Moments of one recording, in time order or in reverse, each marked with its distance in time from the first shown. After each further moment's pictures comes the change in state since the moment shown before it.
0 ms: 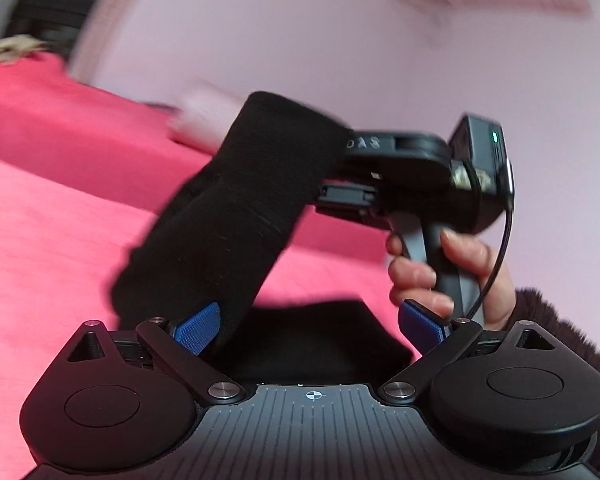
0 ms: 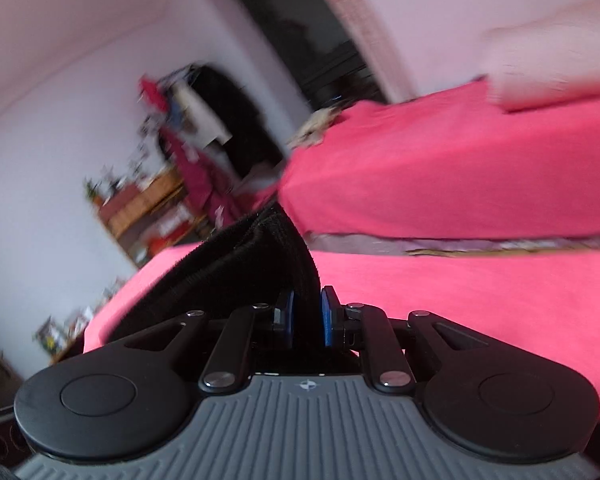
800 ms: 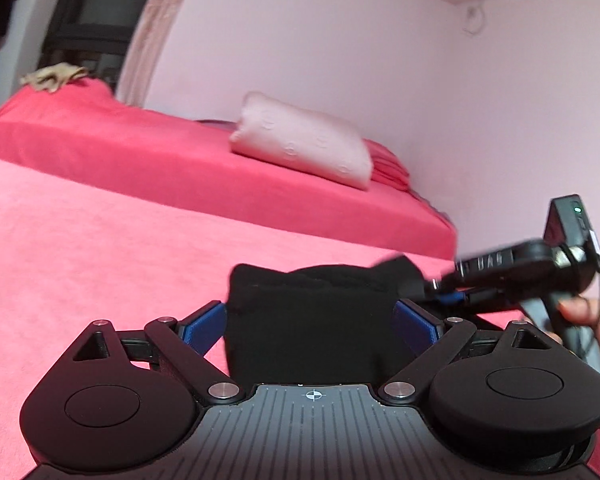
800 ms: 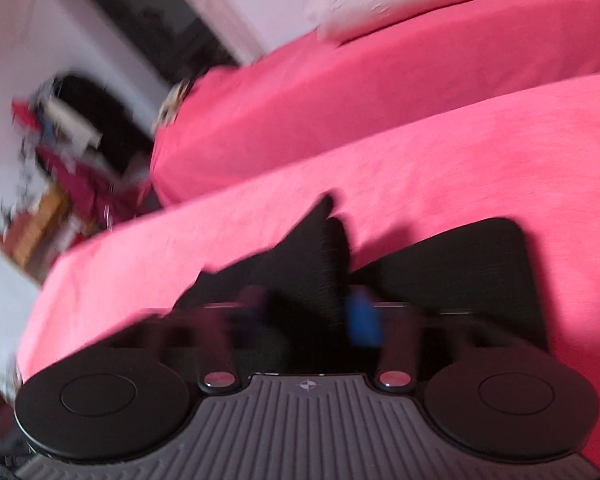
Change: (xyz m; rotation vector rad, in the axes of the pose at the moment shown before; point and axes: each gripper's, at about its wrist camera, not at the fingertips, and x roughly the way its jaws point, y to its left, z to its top) left arm -0.015 0.062 -0.007 0.010 -0.072 0.223; right arm -0.022 -0.065 -0.067 0.206 0.133 -0.307
